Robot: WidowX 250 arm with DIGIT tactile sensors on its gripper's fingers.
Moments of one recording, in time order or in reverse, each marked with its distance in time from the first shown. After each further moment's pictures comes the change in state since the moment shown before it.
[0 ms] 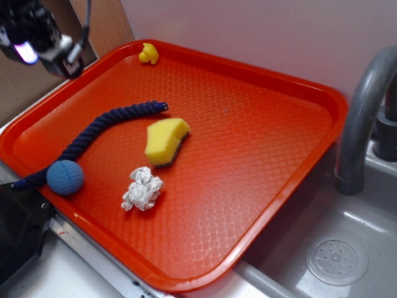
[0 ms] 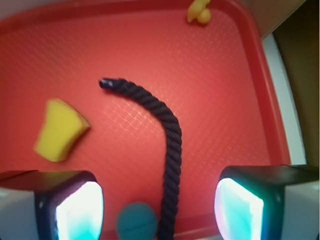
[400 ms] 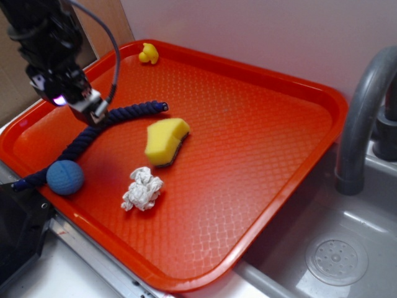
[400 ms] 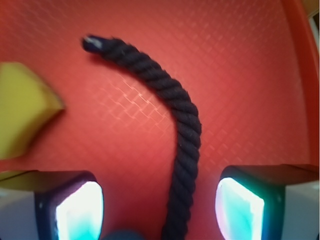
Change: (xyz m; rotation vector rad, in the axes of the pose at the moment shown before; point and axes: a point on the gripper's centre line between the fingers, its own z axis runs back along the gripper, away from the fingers) arm -0.003 -0.005 -0.062 0.010 0.062 -0.076
